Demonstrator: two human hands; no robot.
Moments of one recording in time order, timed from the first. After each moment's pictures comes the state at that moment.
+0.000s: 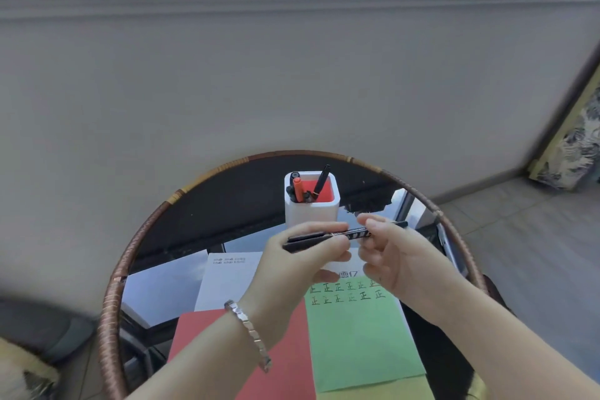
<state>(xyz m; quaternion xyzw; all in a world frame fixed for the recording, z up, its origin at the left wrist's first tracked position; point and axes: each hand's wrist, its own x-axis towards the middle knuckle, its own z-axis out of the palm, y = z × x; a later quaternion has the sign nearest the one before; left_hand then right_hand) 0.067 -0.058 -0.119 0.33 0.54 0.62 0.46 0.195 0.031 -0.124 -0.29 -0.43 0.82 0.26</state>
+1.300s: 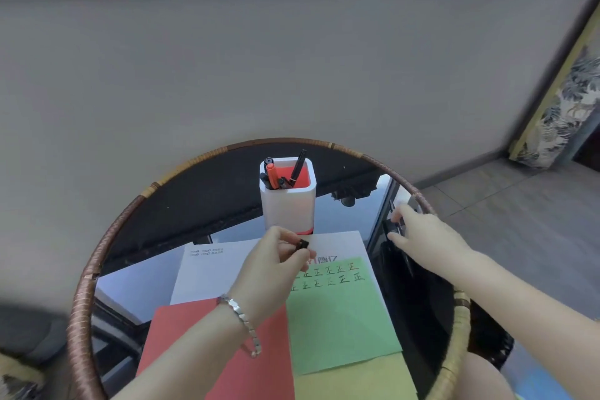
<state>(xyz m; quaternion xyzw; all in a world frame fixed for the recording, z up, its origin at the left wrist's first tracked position) 0.065 -0.041 -0.163 0.41 0.71 0.44 0.36 0.247 0.105 -0.179 -0.53 -0.84 0.10 0.05</state>
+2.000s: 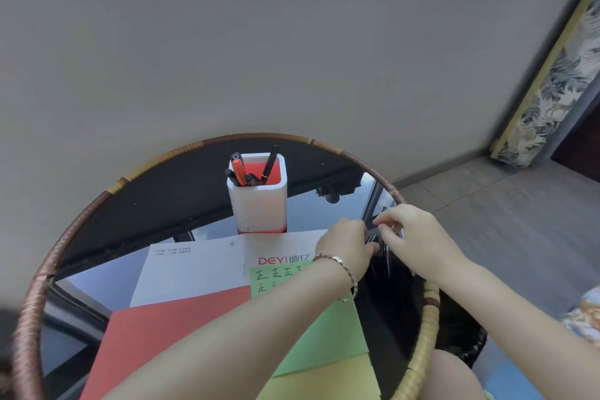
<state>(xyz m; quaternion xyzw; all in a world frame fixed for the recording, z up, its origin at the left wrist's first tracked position) 0.155 0.064 -0.193 0.61 0.74 0.19 0.22 0.274 0.107 -0.180 -0.46 -0.85 0.15 0.20</state>
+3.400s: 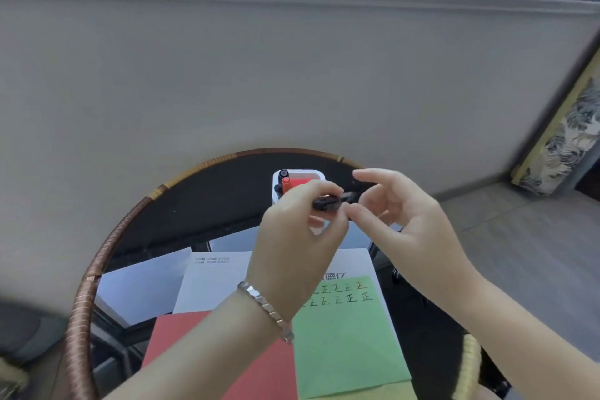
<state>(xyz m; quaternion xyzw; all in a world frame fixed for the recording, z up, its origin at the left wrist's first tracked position) 0.074 -0.030 -0.114 0.56 0.60 0.57 0.02 0.197 0.030 -0.097 -0.27 -0.80 0.36 0.39</state>
